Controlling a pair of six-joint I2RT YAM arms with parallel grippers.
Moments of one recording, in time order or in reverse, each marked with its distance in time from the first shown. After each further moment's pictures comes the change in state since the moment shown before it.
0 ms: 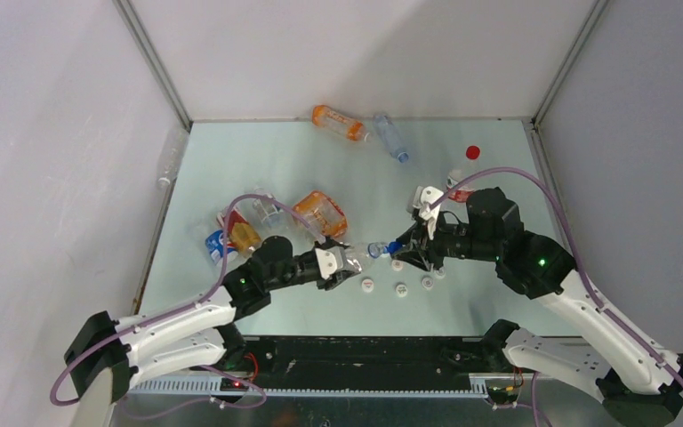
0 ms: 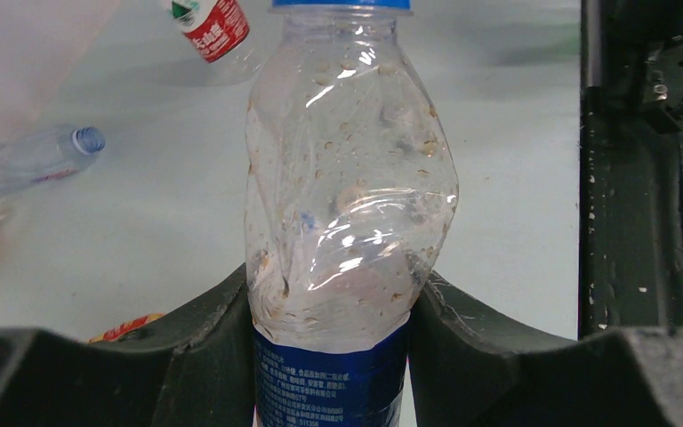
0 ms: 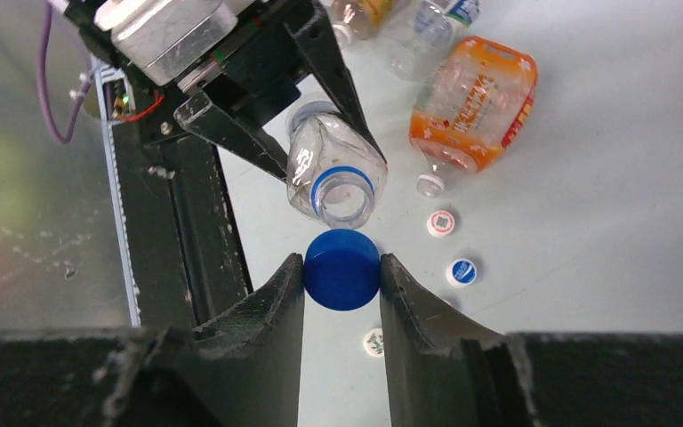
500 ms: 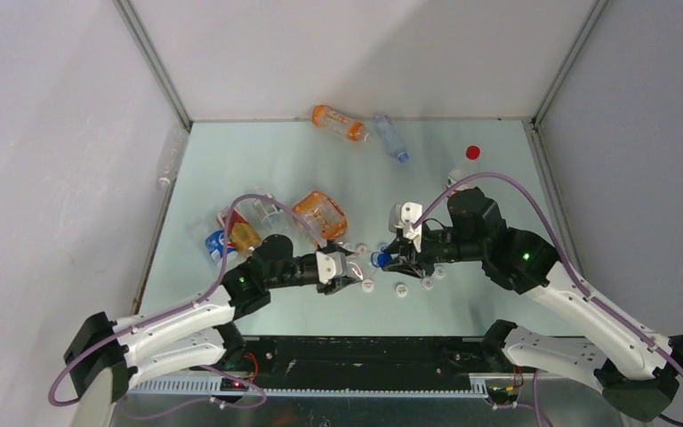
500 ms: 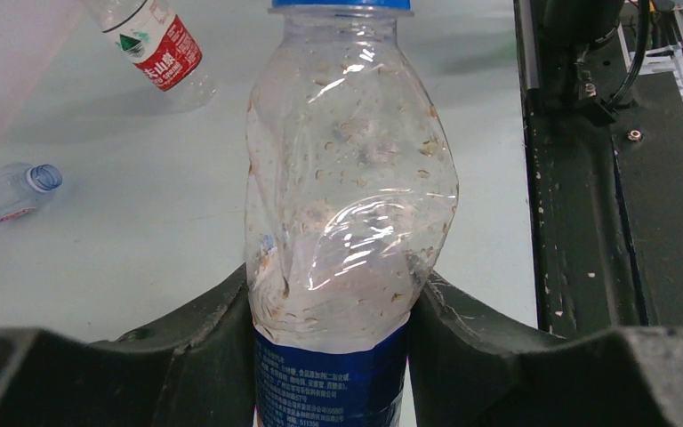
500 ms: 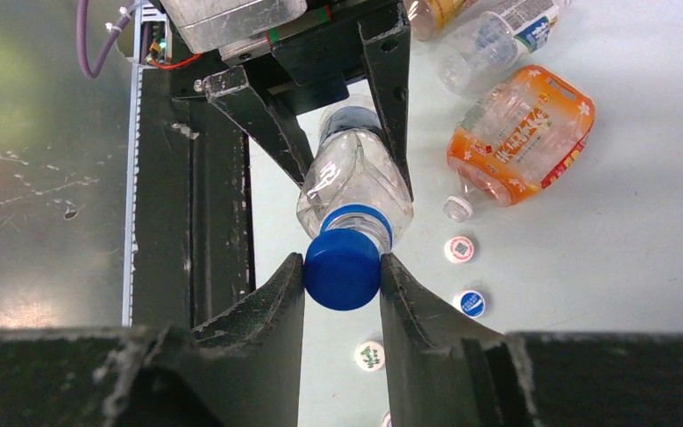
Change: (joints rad) left arm -0.007 -0.005 0.027 -0.039 0.129 0.023; right arm 0.071 0.065 0.006 -0.008 -0.113 -0.190
